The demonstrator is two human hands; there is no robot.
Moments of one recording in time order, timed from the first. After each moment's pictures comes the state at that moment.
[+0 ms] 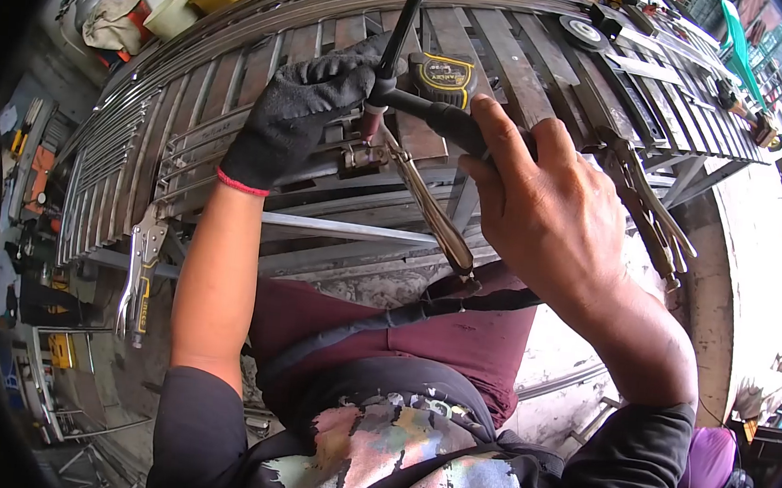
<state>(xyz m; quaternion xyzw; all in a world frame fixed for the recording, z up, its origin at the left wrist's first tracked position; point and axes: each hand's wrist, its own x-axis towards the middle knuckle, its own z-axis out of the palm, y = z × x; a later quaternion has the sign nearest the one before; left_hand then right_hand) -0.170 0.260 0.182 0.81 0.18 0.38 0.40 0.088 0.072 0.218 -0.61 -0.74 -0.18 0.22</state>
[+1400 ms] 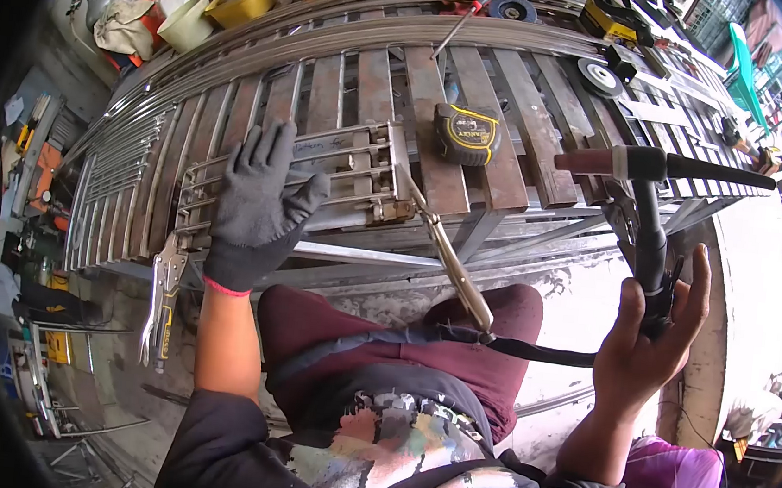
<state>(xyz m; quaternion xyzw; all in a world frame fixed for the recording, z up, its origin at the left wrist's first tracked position) -0.254 0.226 0.168 0.83 0.49 0.23 -0.15 0.128 -0.008 0.200 -0.71 -0.47 -0.10 0.51</state>
